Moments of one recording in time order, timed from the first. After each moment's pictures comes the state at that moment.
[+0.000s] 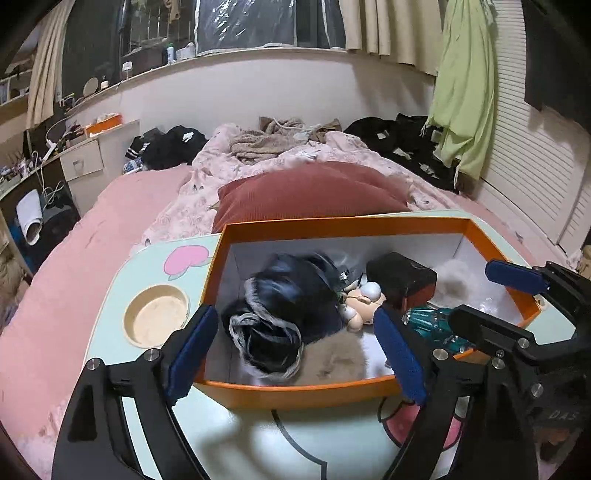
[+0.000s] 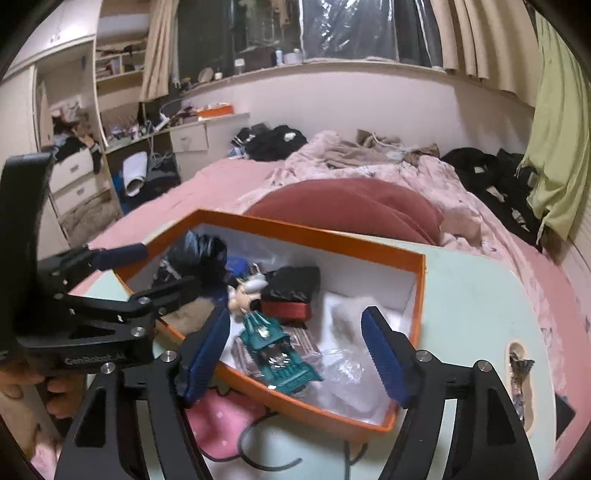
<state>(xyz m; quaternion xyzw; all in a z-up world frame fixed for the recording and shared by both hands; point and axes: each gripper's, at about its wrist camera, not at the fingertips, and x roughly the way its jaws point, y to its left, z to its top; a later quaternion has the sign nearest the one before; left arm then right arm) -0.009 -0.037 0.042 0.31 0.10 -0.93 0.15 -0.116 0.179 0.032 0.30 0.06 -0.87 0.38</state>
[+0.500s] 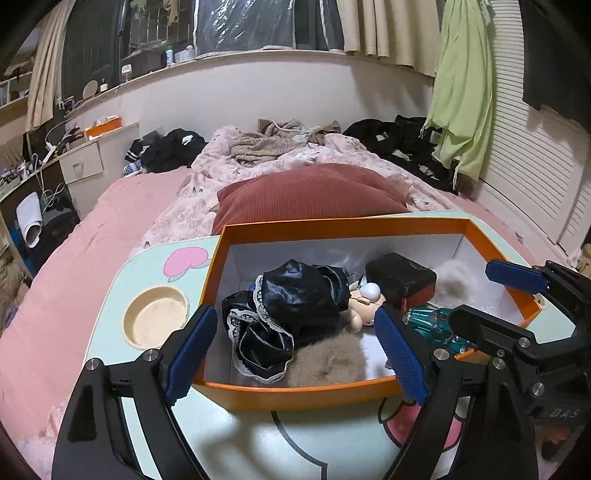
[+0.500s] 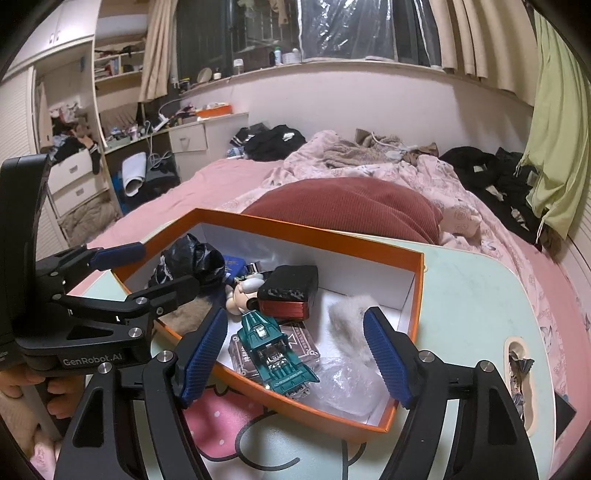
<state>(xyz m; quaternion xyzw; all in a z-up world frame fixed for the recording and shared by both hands) -0.009 -0.037 0.037 0.30 0.10 -0.94 0.15 -0.118 0.179 0.030 0.30 0.05 -0.87 0.38</state>
